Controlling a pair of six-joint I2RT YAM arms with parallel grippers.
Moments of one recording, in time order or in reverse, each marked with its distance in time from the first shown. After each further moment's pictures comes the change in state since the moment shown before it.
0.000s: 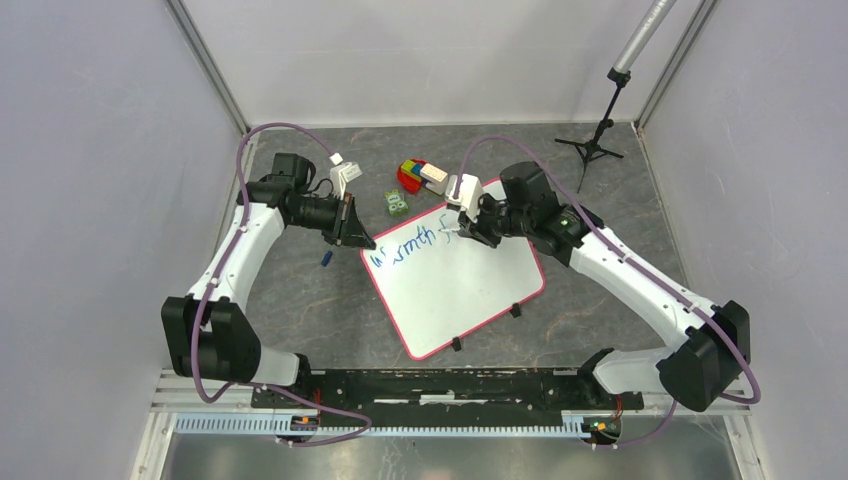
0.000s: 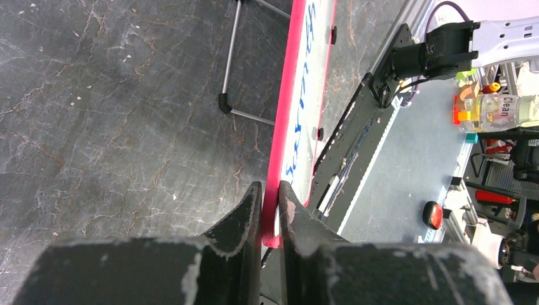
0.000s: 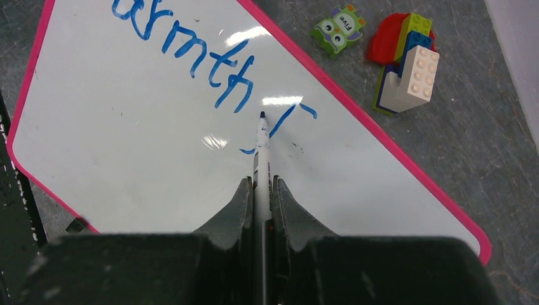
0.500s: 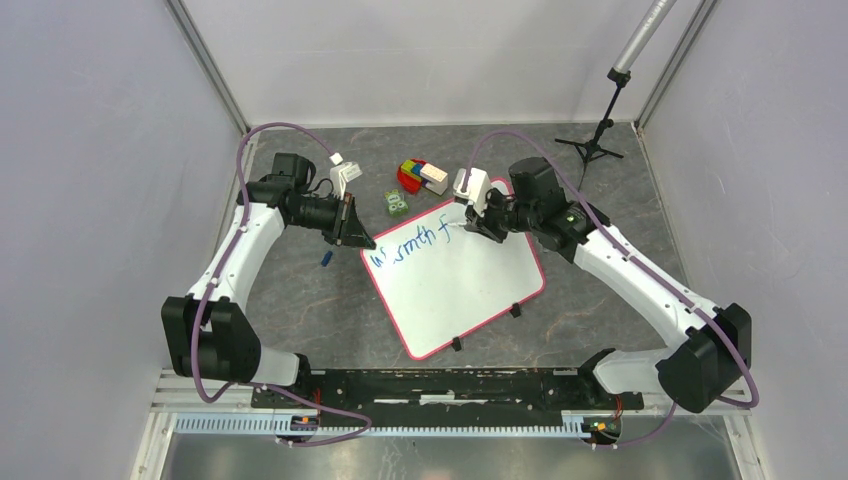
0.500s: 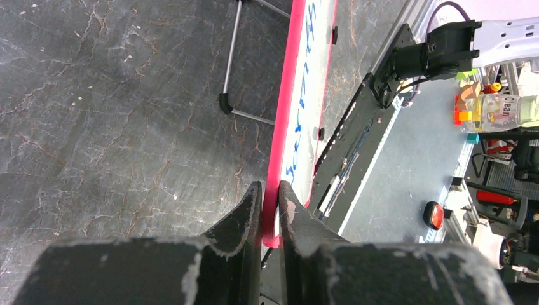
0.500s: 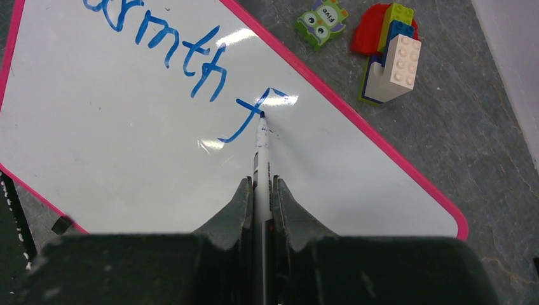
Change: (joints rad) left arm 0.000 0.000 0.000 0.002 -0.002 0.000; right arm -0.055 -0.005 0.000 -0.001 -0.009 -0.011
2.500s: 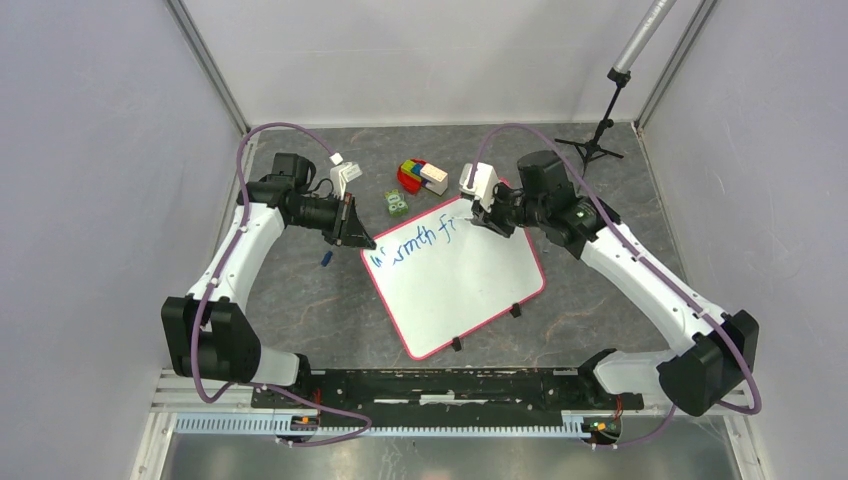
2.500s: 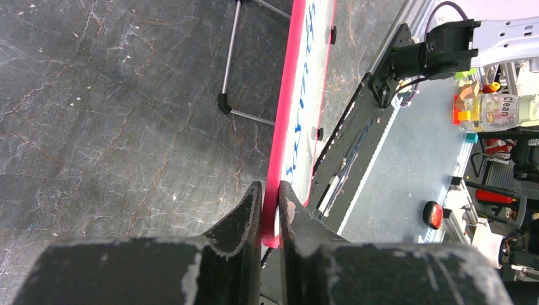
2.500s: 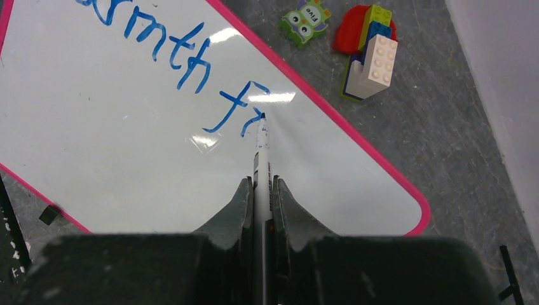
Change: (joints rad) left arm -0.002 0.000 0.000 -0.001 0.003 0.000; right arm -0.030 -0.019 0.043 -0.074 -0.016 -0.052
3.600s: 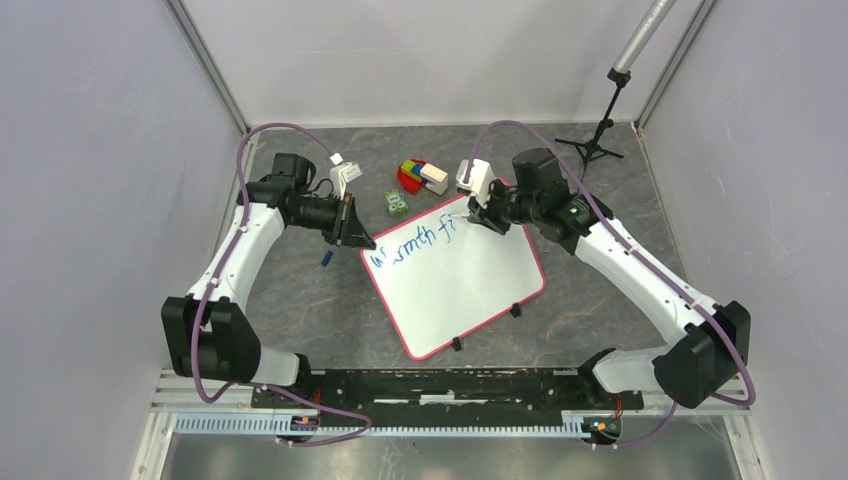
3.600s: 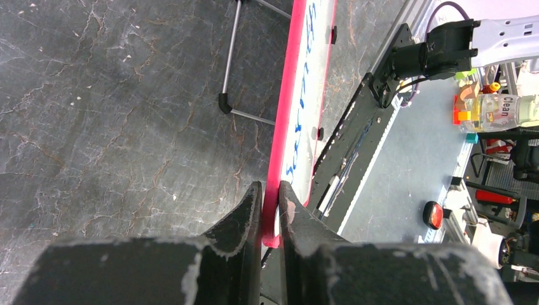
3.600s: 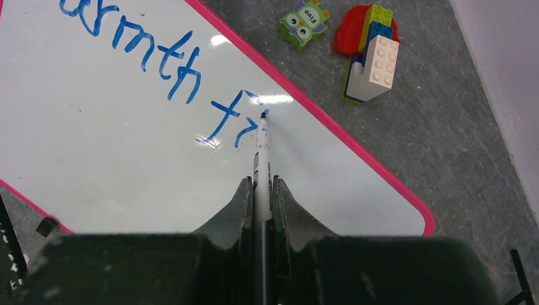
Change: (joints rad) left arm 0.000 0.000 -0.002 0.000 -0.002 0.000; right arm 0.000 0.044 0.016 0.044 0.005 0.027
